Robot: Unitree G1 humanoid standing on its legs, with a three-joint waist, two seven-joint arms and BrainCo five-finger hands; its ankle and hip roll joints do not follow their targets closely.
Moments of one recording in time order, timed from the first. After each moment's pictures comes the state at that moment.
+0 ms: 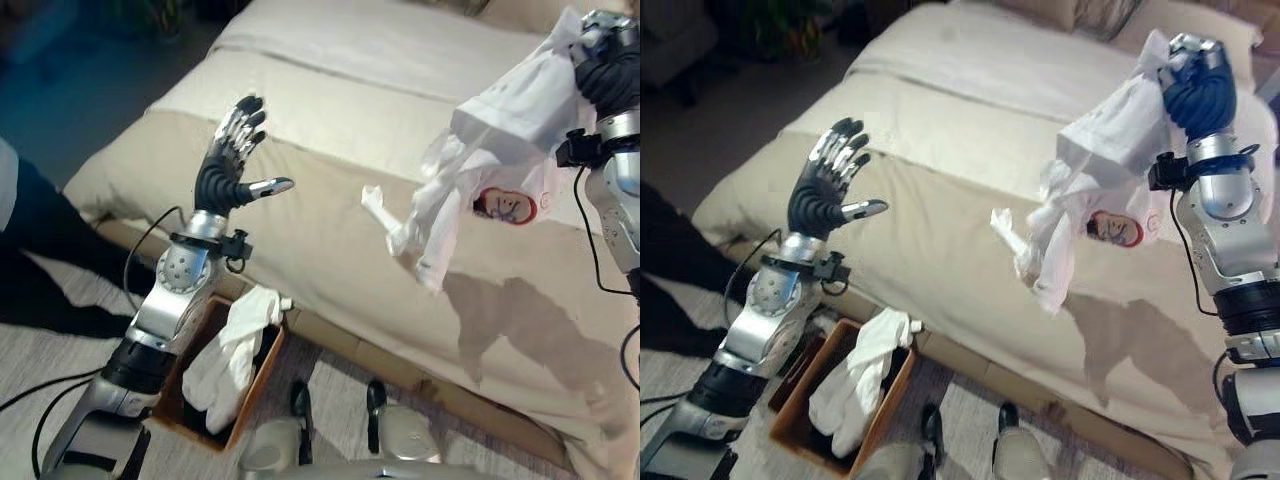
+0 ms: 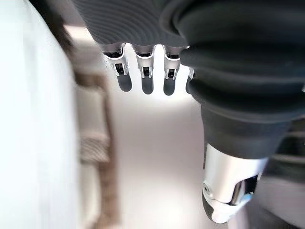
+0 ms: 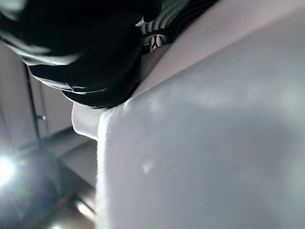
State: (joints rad) left arm -0.46 0.60 -0.31 -0.08 -0.49 -0.28 0.10; right arm -0.76 -1.01 0.25 0.28 0.57 -0.21 -0.16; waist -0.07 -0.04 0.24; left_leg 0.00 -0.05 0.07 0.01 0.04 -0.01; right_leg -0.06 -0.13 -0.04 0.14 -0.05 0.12
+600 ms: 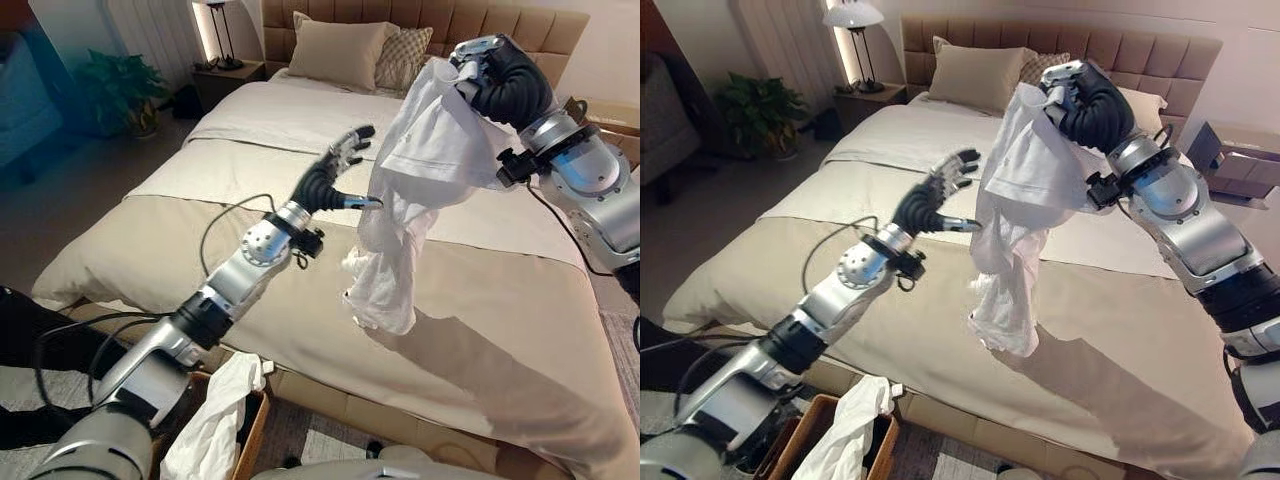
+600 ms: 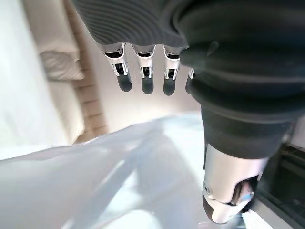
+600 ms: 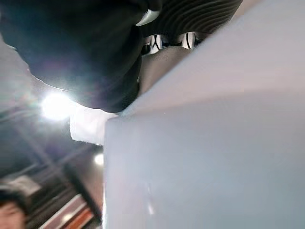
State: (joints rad) left arm -0.71 0.45 -0.65 0.20 -0.51 -0.18 0.04; right arm -0.88 -1.04 0.49 0.02 0.58 -0.16 -0.02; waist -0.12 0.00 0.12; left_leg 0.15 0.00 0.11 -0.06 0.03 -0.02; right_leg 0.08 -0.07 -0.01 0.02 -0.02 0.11
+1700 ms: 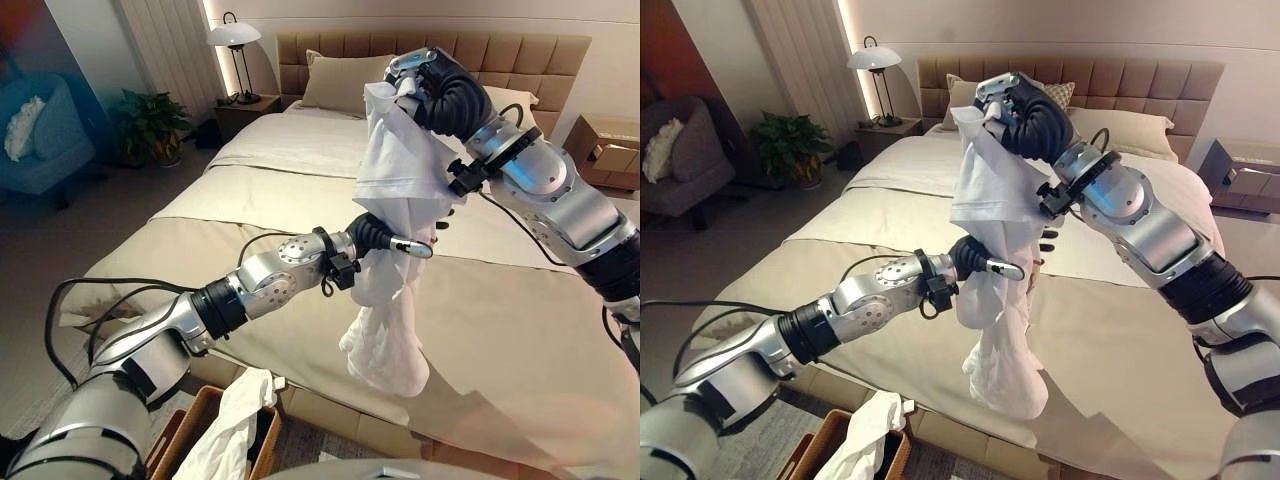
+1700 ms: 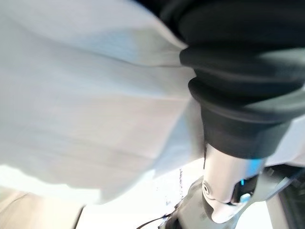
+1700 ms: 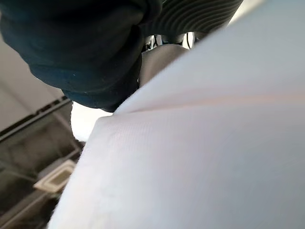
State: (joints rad) left arm -0.89 0.54 -0.98 0.11 -1.20 0.05 -0.24; right arm -0.98 -0.95 0.64 0.06 0.64 -0.16 -0.01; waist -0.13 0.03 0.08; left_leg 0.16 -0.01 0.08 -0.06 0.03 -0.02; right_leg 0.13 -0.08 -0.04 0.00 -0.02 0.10
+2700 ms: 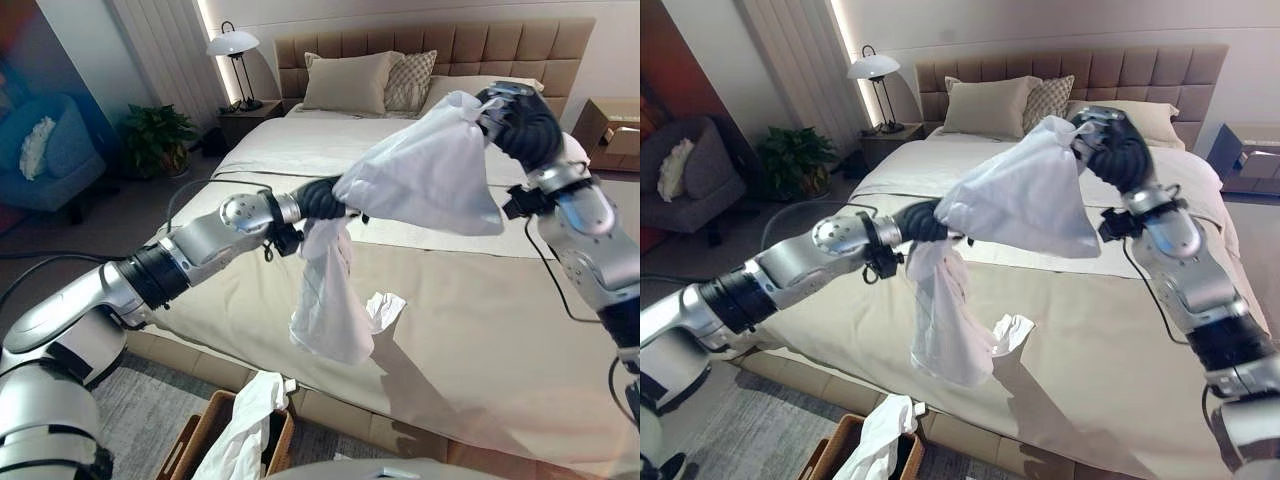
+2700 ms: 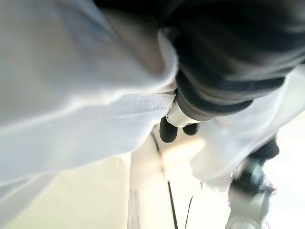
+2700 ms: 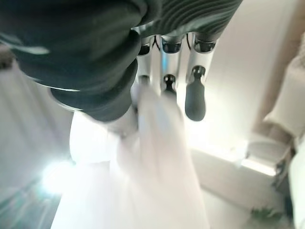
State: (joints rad) left arm -1.02 0.85 -0.95 0.16 -0.79 -0.03 -0.21; right arm -0.46 -0.90 0.15 0.06 0.64 -0.17 -0.04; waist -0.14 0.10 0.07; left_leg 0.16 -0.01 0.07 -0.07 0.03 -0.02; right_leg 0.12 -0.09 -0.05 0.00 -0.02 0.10
